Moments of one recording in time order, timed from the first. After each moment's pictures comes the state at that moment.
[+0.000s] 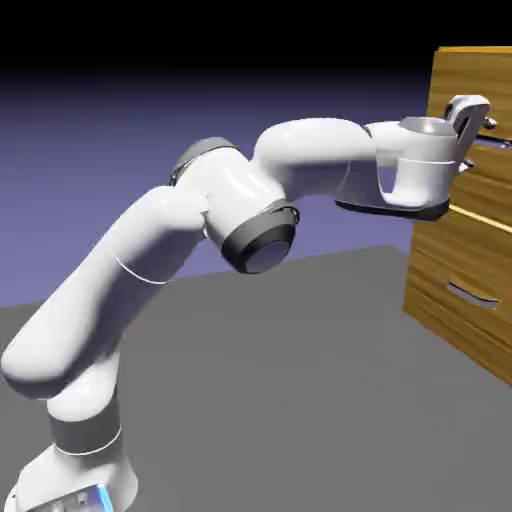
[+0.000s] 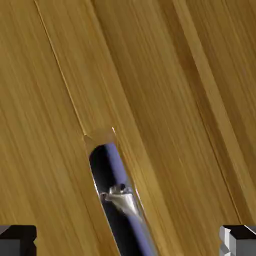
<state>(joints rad) 2.67 -0.73 -2.30 -1.11 -2.27 2.88 -2.06</state>
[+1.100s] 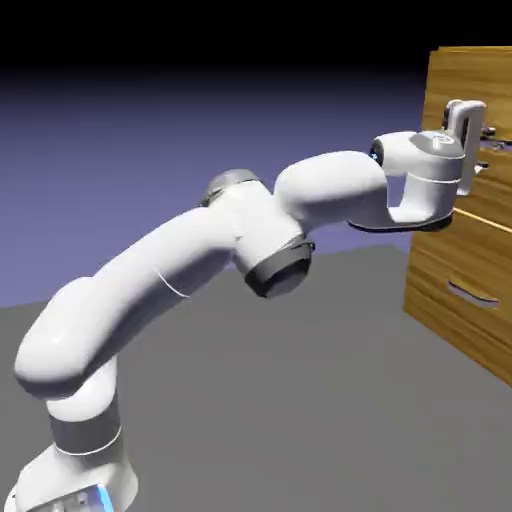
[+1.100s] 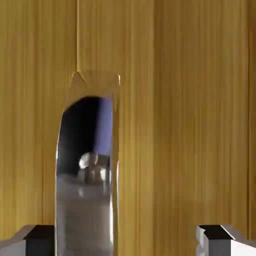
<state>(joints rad) 2.83 -0.93 -2.38 -0.81 -2.10 2.92 -2.41</state>
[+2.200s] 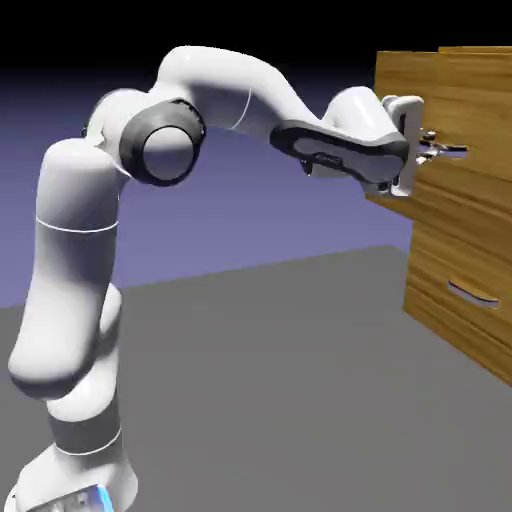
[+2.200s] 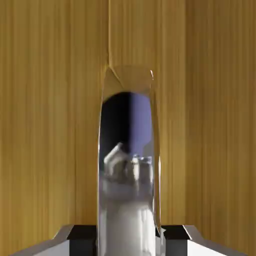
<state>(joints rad) 2.67 -0.07 -2.54 -1.75 -2.66 2.86 -1.29</state>
